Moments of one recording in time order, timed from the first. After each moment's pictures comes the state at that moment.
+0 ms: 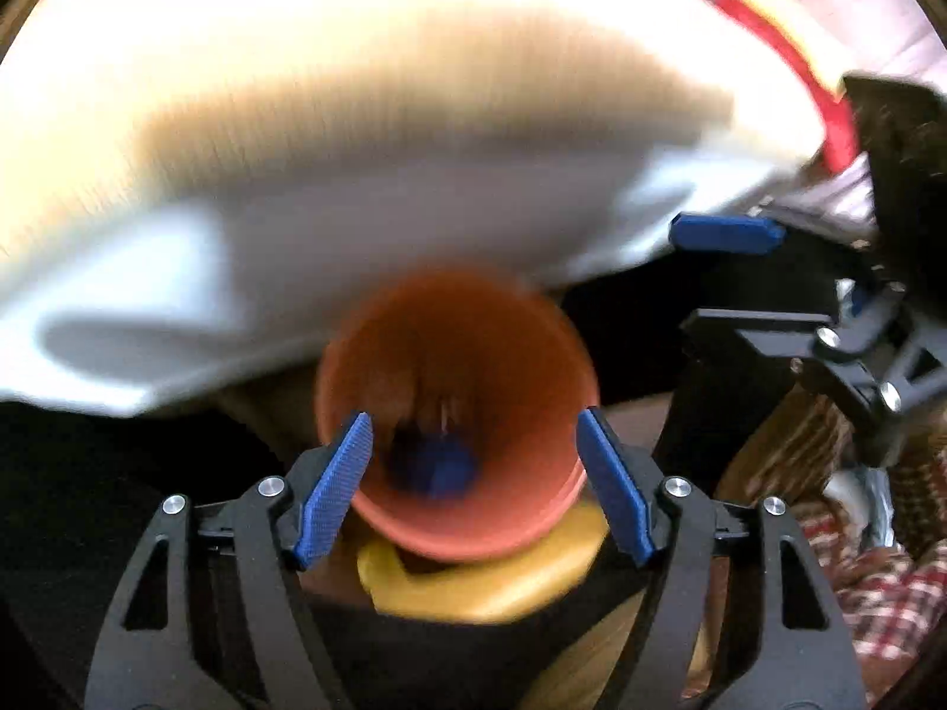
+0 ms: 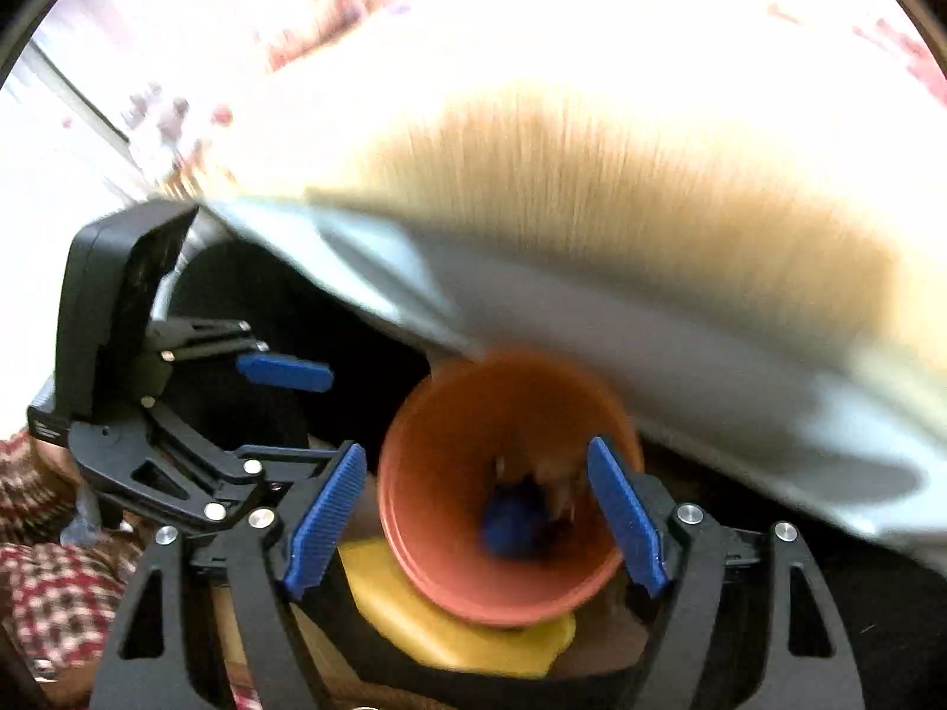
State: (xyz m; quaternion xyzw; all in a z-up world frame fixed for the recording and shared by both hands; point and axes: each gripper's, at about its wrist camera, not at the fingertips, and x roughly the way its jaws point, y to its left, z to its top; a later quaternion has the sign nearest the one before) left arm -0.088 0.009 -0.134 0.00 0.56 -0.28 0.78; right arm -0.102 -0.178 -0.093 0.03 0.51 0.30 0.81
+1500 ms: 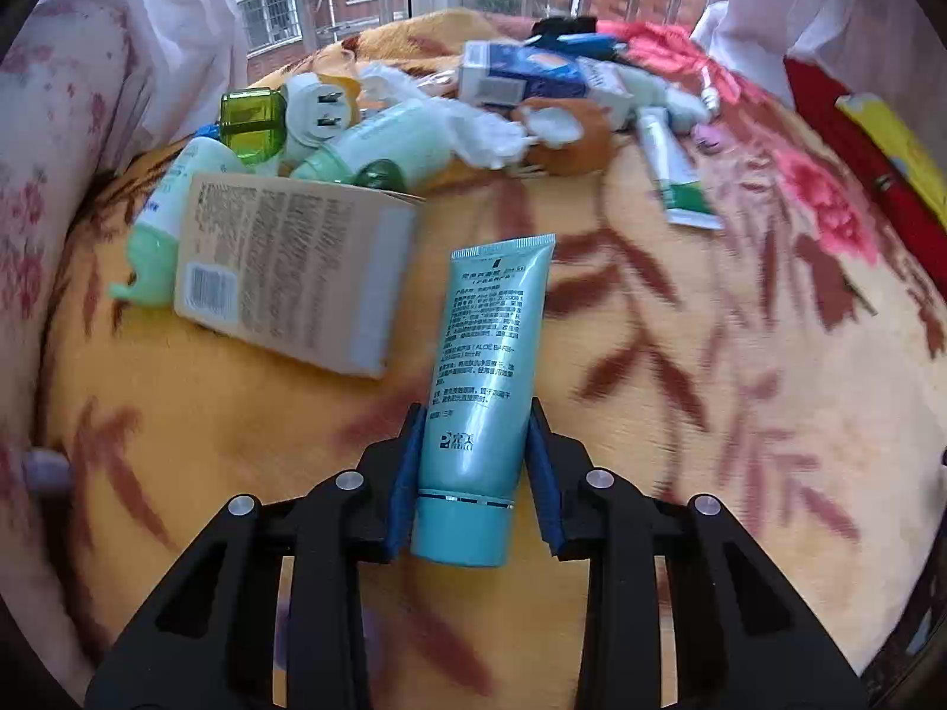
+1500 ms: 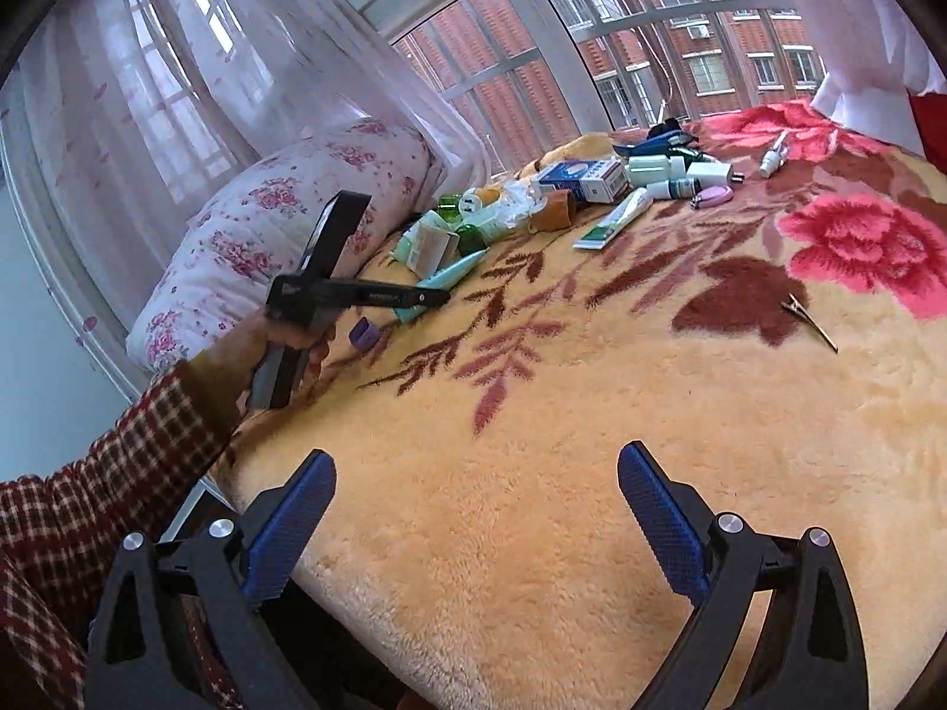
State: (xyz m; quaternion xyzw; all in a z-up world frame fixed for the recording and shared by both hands) left arm 0.250 0.068 -0.063 0.08 0.49 -0.20 0.85; right arm 0.031 -0.213 -0.037 0.14 0.36 0.28 0.88
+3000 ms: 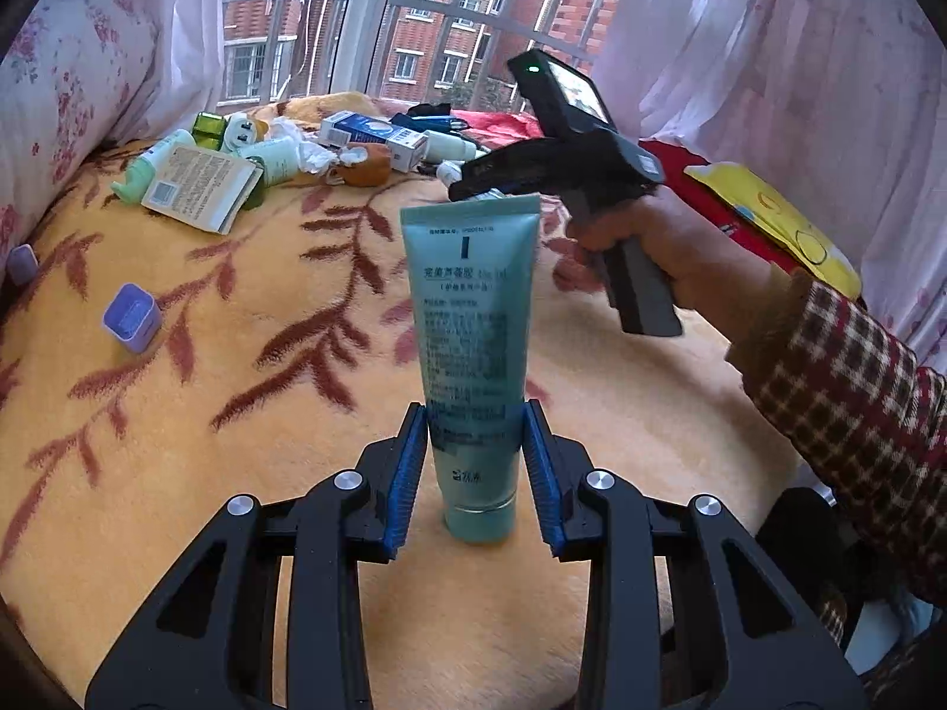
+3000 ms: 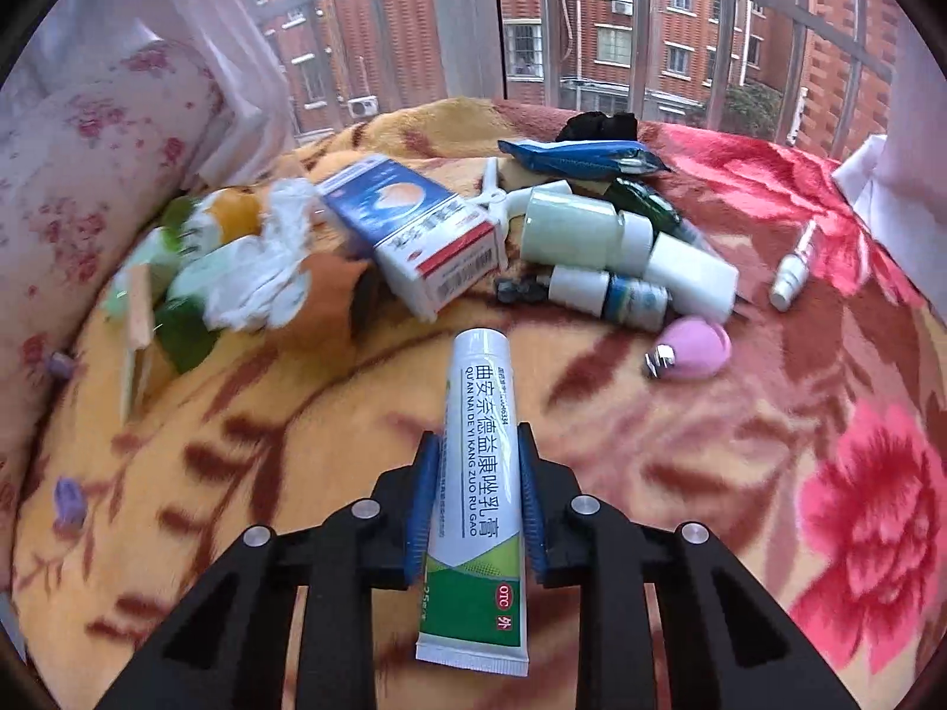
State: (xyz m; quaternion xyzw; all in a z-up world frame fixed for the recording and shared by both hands) left arm 0.058 0.031 -0.040 -0.03 0.38 -0.27 0.89; right arm 0.282 -0.172 -0.060 0.01 0.45 0.11 0.89
